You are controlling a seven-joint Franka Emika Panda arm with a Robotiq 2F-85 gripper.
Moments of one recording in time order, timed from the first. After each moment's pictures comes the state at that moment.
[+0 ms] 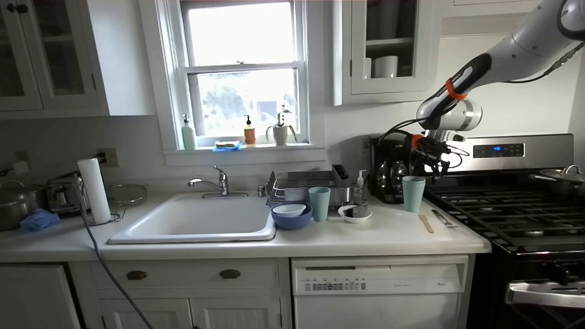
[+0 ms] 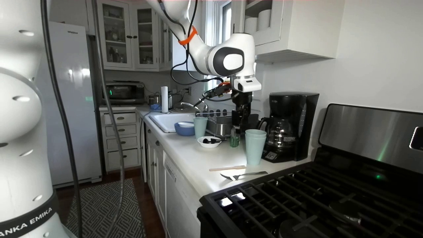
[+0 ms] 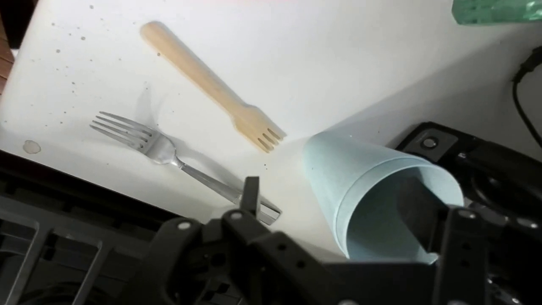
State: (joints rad) arm -0.17 0.21 -0.24 -2.04 0.18 2.46 1.06
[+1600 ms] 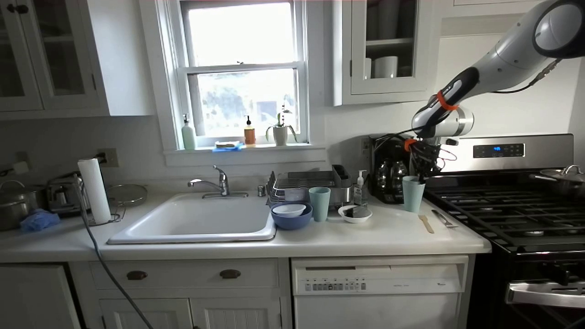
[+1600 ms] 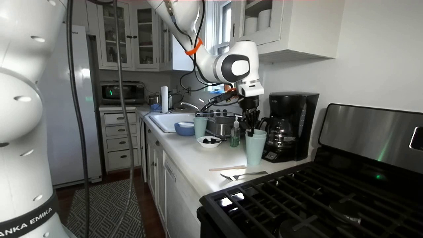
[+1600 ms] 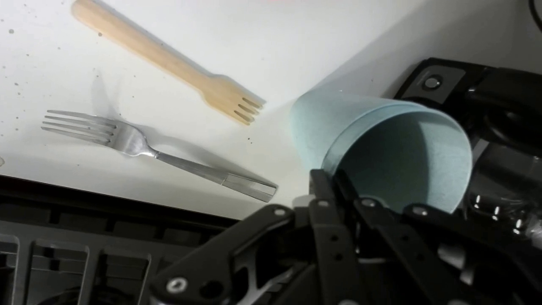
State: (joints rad) arm -0.16 0.32 -0.27 -1.94 0.09 2.49 1.29
